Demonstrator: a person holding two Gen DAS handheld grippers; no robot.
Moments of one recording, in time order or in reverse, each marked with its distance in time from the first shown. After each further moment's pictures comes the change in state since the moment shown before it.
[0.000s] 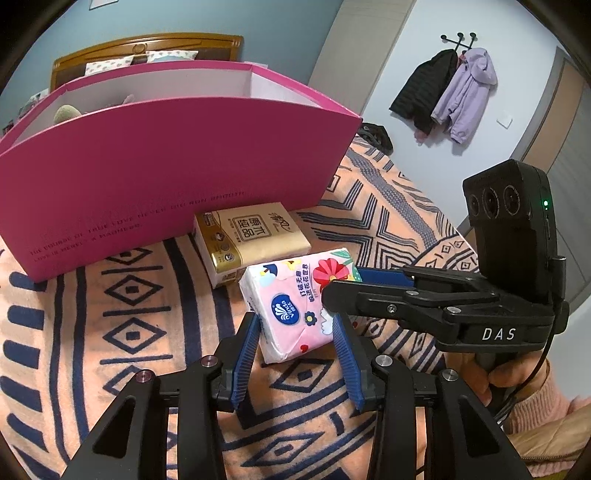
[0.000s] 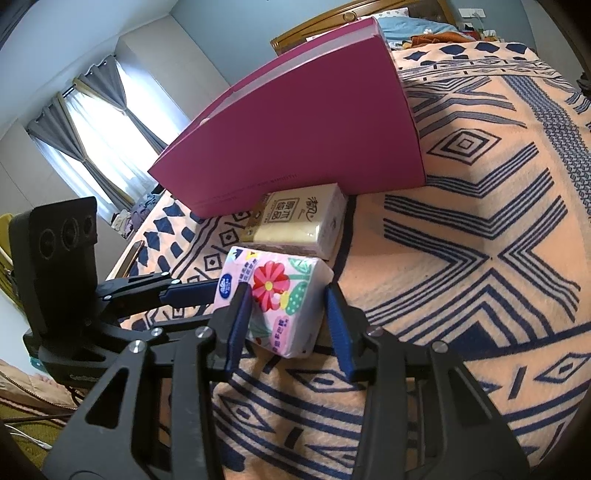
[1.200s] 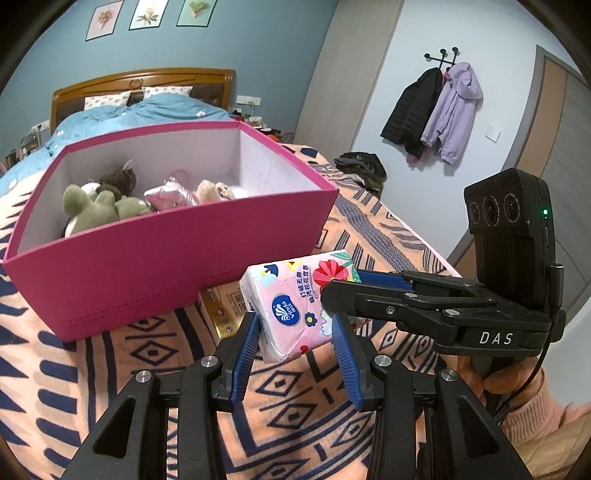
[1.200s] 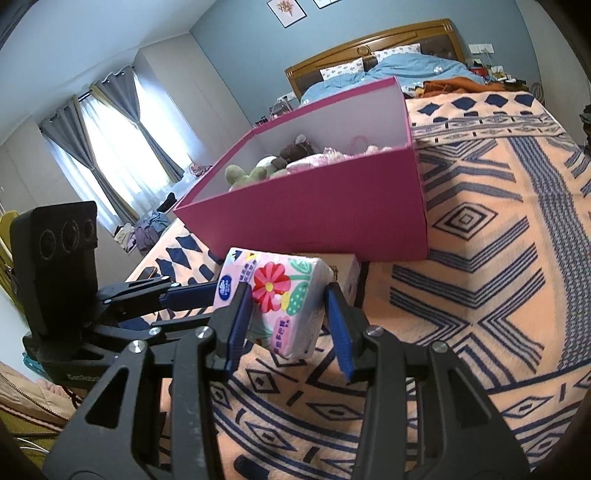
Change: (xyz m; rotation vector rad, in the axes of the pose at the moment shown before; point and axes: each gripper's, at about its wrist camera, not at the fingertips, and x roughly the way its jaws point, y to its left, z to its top) left arm -0.033 -0.016 0.033 0.057 -0.126 0.019; right arm -0.029 0.023 0.030 -0.076 -0.125 -0.002
